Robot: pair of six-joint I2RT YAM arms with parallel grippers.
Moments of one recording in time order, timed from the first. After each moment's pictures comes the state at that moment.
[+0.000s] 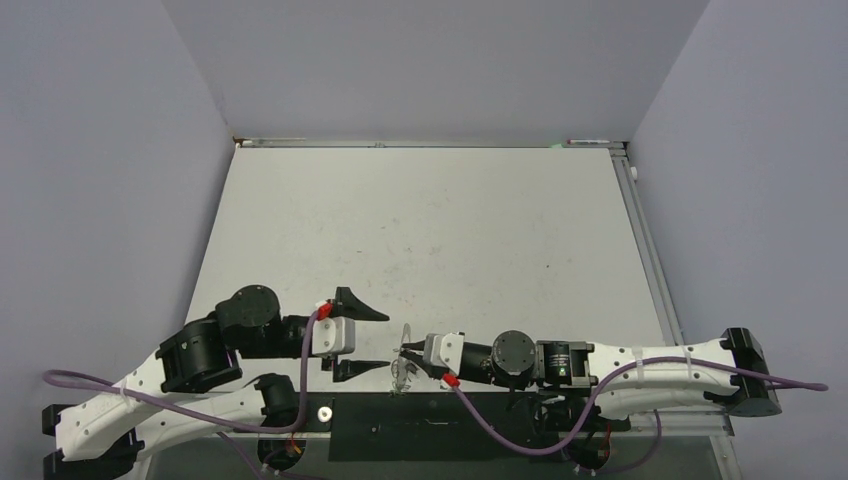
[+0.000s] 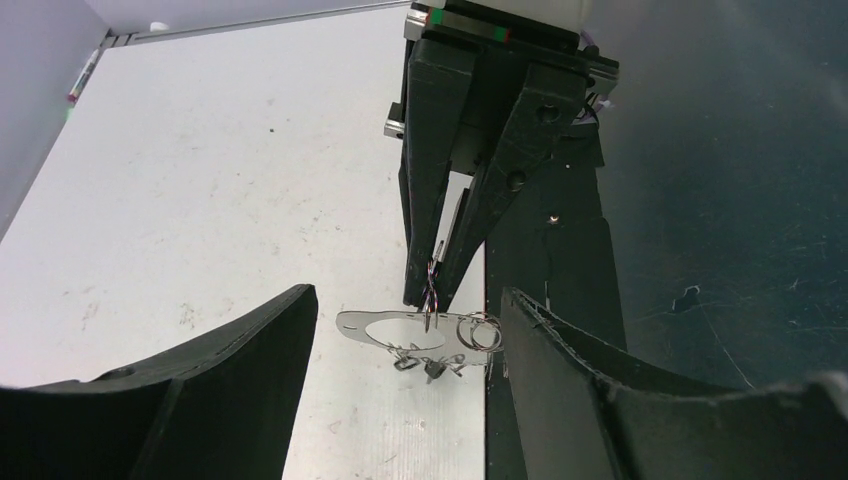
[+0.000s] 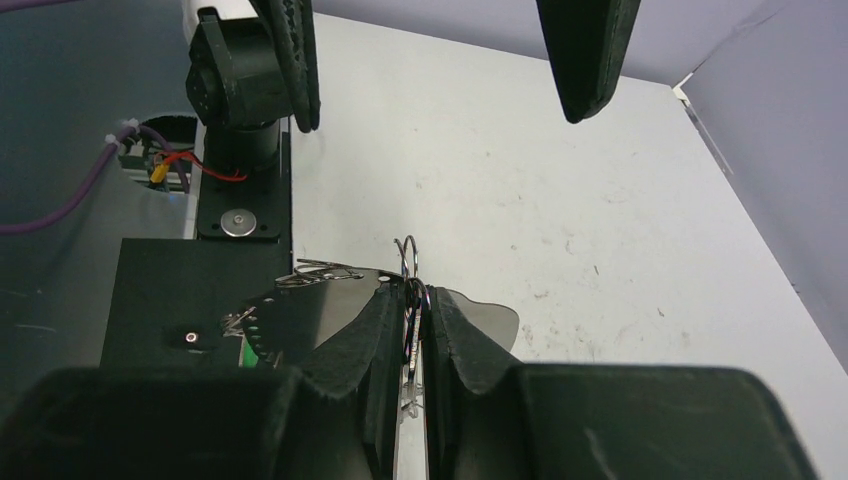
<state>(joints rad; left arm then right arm) -1.15 0.59 0.95 -0.60 0.31 0.22 1.50 0.92 0.62 0.18 0.13 -0.31</state>
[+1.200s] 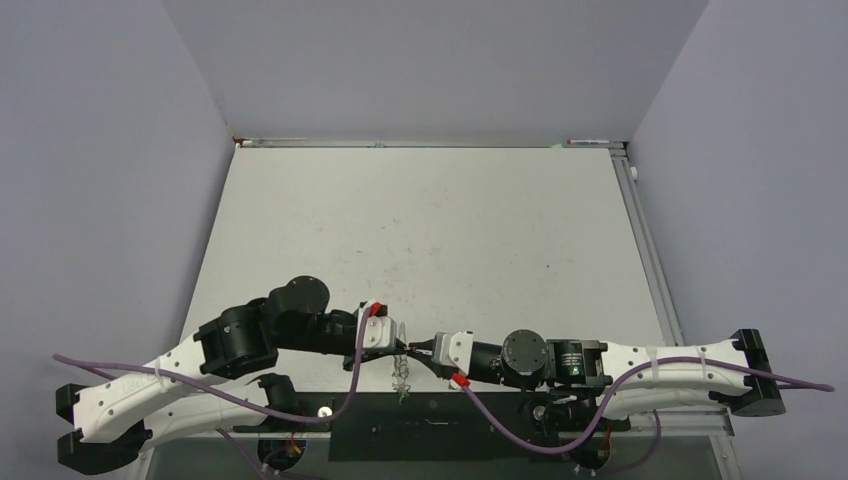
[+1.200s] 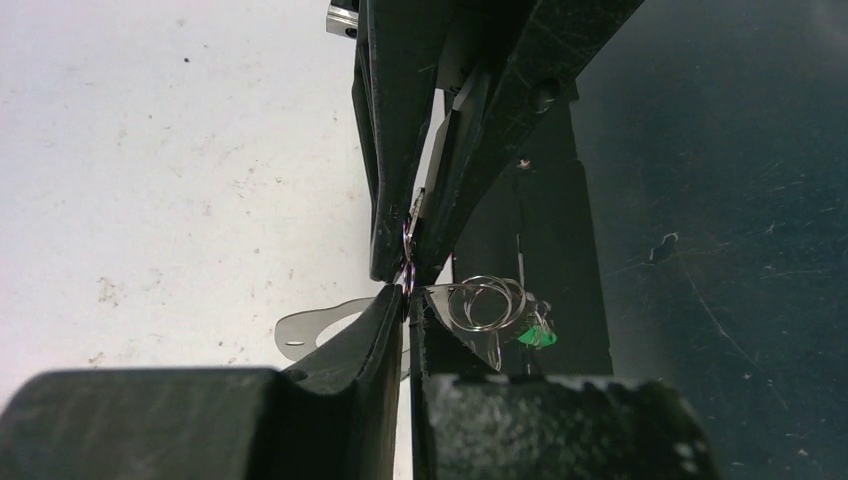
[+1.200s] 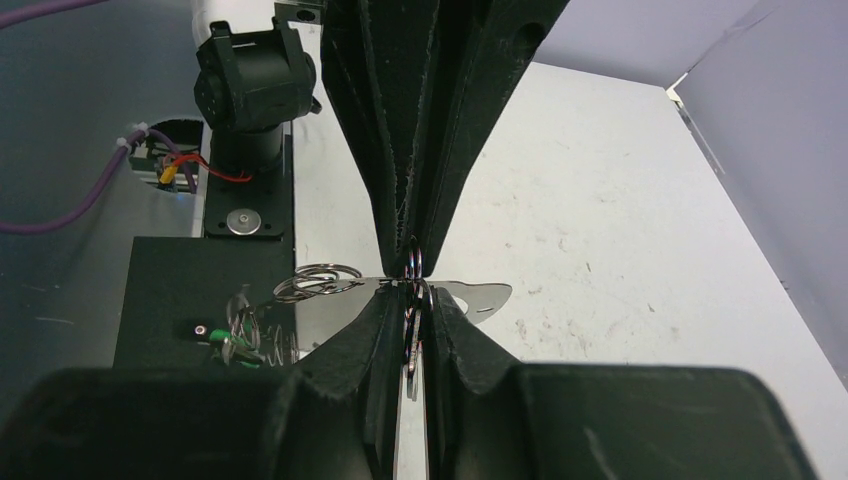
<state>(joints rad) -1.15 0.74 0.94 -0.62 0.37 0.24 1.52 0.86 0.67 0.07 0.14 -0.30</state>
